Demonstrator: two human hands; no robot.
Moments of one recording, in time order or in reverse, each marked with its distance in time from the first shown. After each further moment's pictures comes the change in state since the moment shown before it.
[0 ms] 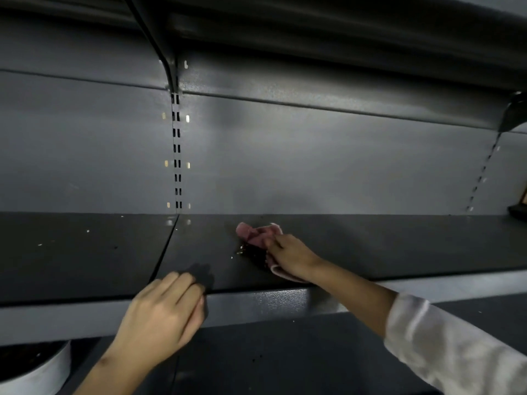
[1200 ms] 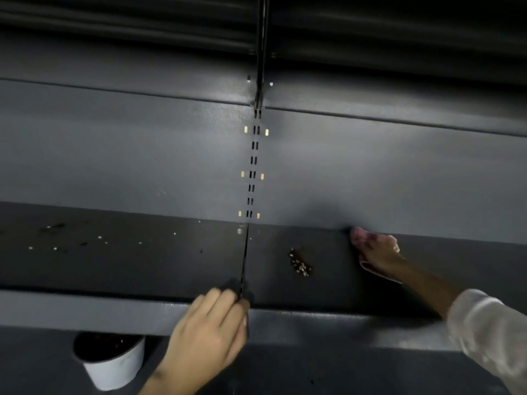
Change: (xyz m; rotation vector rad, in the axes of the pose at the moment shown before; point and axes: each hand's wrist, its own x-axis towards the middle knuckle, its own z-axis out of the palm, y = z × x) left_hand -0.040 -0.045 -0.018 0.048 0.043 -0.078; right_hand 0.068 0.055 -0.011 -0.233 0.001 0.373
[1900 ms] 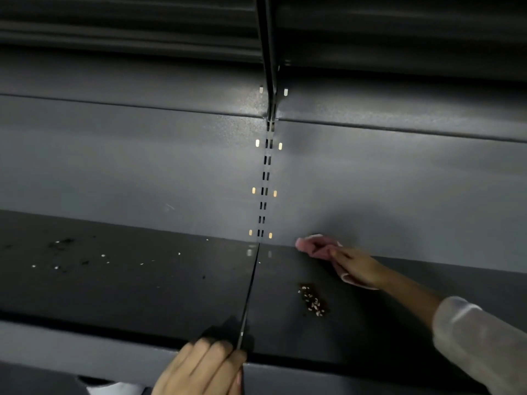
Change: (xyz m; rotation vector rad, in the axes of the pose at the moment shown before) left_hand 0.005 0.011 -0.007 -0.028 -0.075 -0.102; right_hand 0.042 -0.060 0.016 0.233 -0.174 -0.427
